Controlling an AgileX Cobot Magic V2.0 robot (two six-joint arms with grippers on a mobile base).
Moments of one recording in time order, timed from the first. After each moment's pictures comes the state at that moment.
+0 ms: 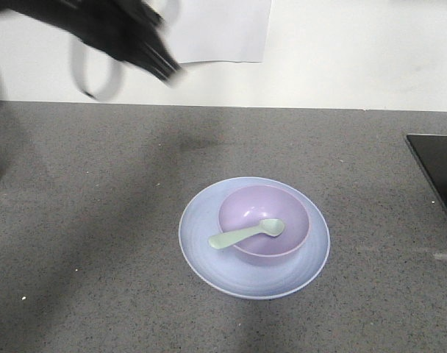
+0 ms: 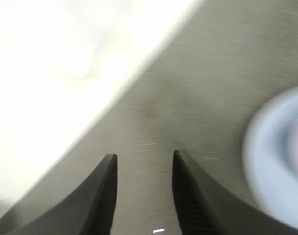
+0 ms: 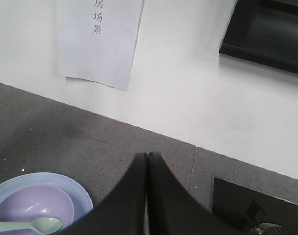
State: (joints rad) left arm -0.66 1.60 -1.91 0.50 1.09 0.02; right arm 0.29 0.78 -1.31 -0.14 0.88 -0.04
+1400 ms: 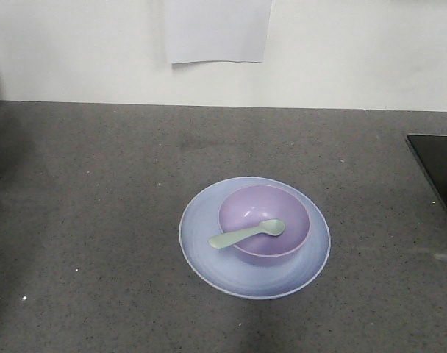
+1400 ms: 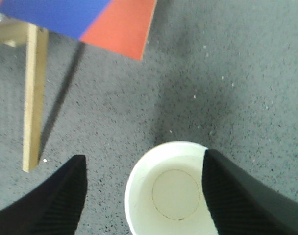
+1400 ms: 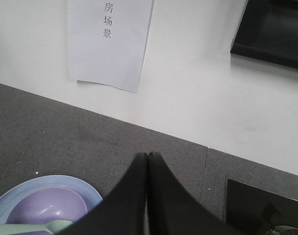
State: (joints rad) left arm 0.35 1.68 -1.73 0.05 1.07 -0.02; right arm 0.29 0.78 -1.30 -0.10 0.86 -0.03
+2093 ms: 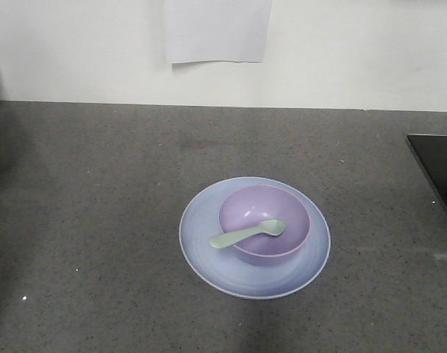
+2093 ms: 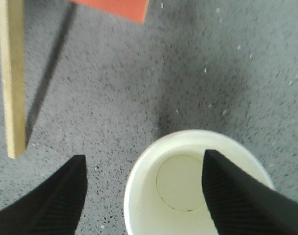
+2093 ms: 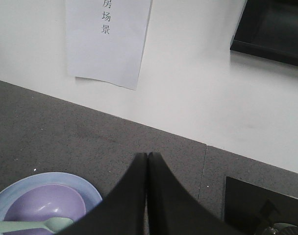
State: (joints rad) left arm 0.36 1.75 -1.68 0.06 1.07 -0.01; right arm 0.29 0.79 -1.30 -0.11 0.87 -0.03
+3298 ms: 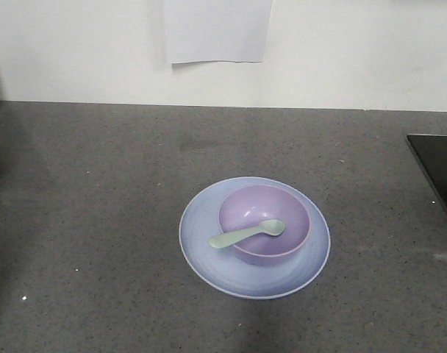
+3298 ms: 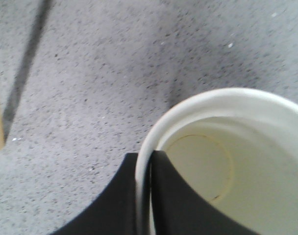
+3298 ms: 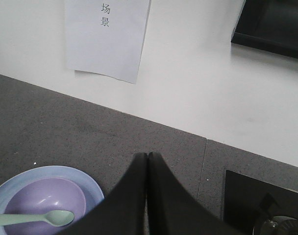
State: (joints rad) left arm 0.38 1.80 -1.59 0.05 0.97 0.00; right arm 0.29 0.79 -1.30 -0.11 0.89 -0.03
